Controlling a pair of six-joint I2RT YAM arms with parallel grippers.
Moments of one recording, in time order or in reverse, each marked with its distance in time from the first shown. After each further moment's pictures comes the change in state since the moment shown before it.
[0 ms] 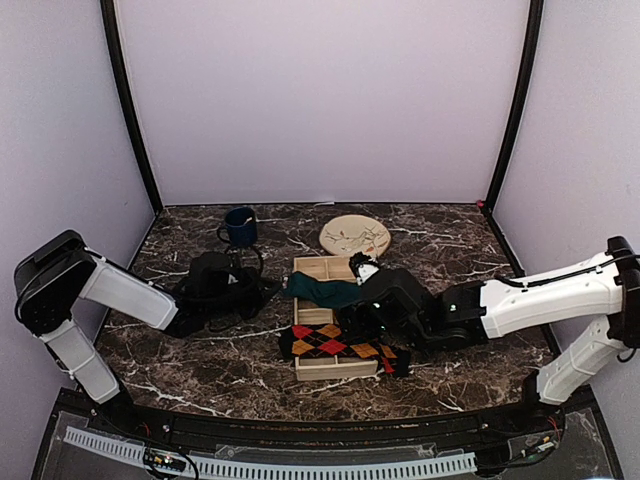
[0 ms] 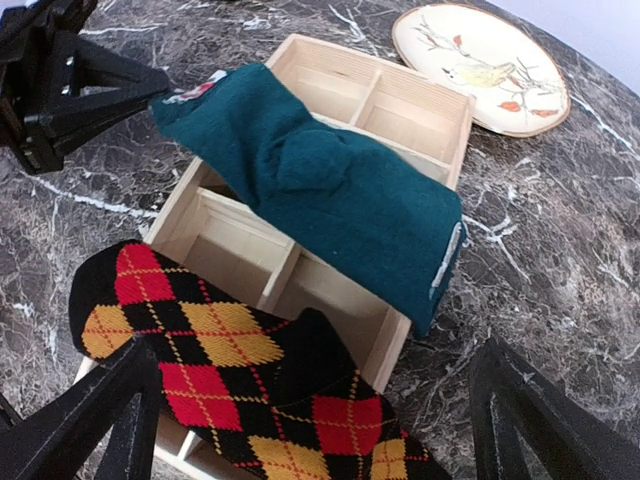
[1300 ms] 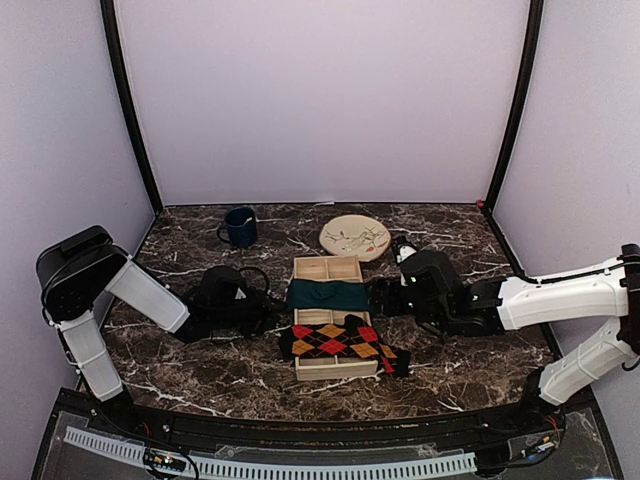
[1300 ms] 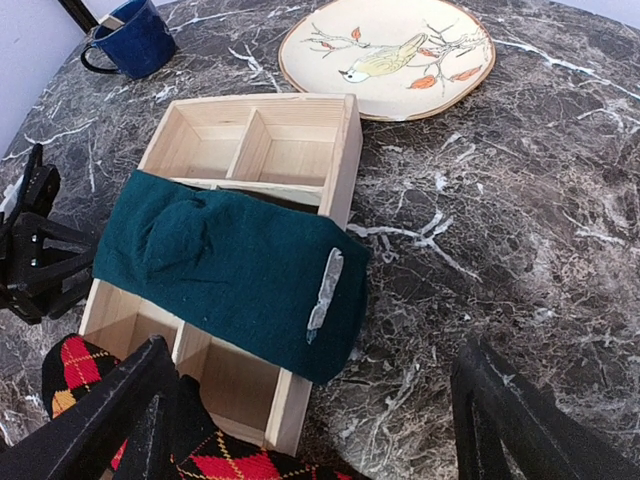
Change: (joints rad) left arm 0.013 0.137 -0.005 -0.032 0.127 -0.080; right arm -0.220 -0.093 -0.170 0.192 -0.102 0.088
